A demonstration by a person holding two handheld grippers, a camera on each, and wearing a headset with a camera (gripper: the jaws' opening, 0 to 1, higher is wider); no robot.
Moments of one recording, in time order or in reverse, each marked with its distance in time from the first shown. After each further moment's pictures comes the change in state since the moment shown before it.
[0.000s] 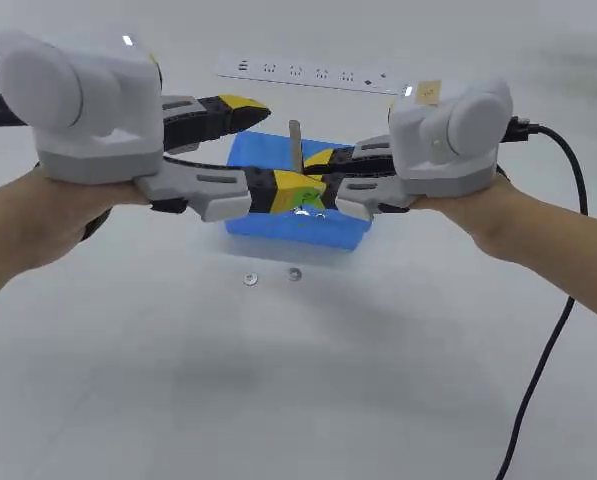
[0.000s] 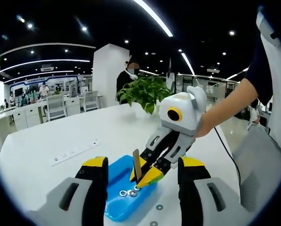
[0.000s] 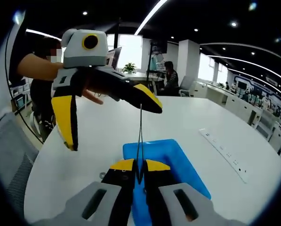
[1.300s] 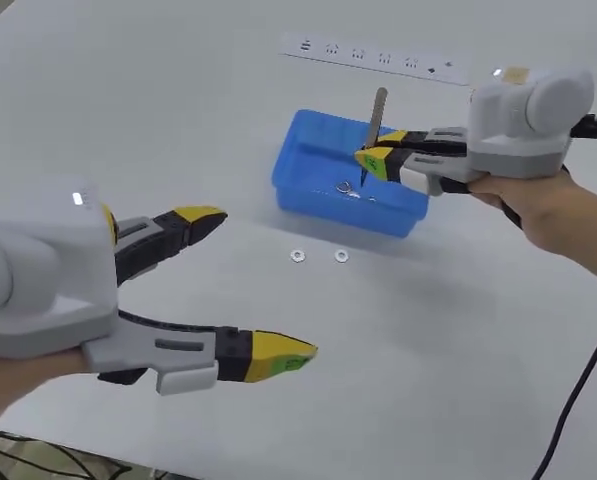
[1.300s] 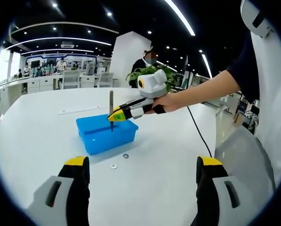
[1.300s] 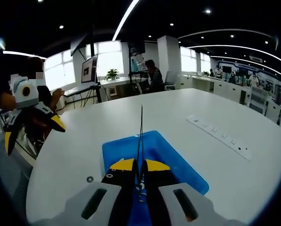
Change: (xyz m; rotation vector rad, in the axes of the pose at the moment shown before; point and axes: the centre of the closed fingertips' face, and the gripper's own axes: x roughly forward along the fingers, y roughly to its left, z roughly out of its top) left arm -0.093 -0.083 -0.076 -0.225 0.087 0.116; right arm 0.004 -0.036 -0.019 0.202 -0.040 -0.087
